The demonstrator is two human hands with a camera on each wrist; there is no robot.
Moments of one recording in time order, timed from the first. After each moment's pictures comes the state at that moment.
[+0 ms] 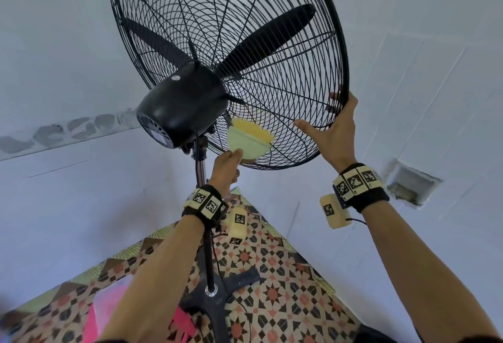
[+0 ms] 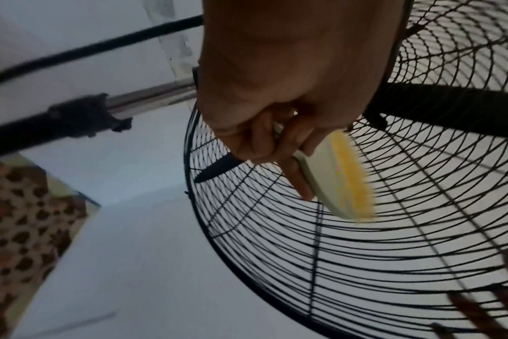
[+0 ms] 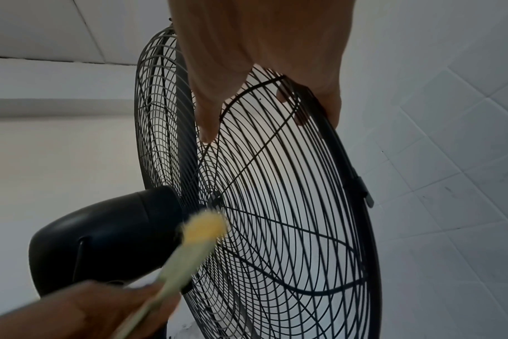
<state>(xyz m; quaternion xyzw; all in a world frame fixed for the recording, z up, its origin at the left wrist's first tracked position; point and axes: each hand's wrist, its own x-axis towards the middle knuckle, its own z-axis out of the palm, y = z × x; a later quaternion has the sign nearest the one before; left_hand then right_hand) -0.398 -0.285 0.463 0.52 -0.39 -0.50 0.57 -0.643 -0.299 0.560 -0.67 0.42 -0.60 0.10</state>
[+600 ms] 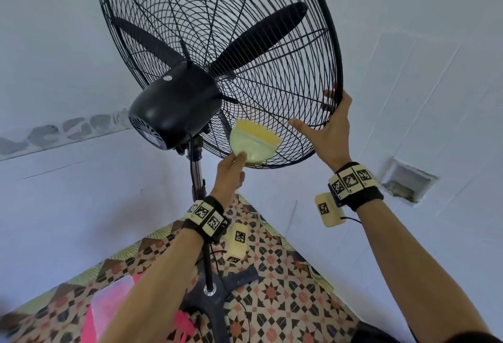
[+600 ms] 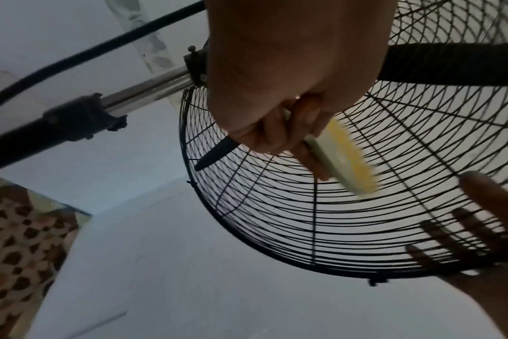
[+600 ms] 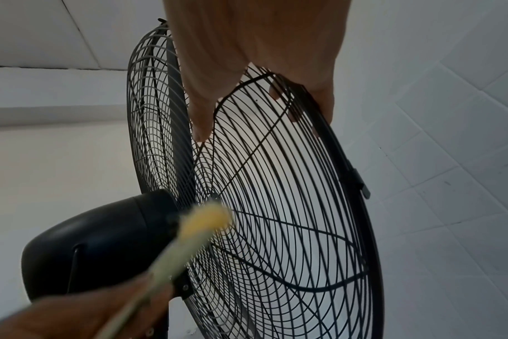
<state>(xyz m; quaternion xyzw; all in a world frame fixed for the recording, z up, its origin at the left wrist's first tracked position) -0.420 -0.266 0.453 0.46 -0.38 -0.50 0.62 -0.641 -0.297 0.558 -0.67 0.42 -0.60 0.11</state>
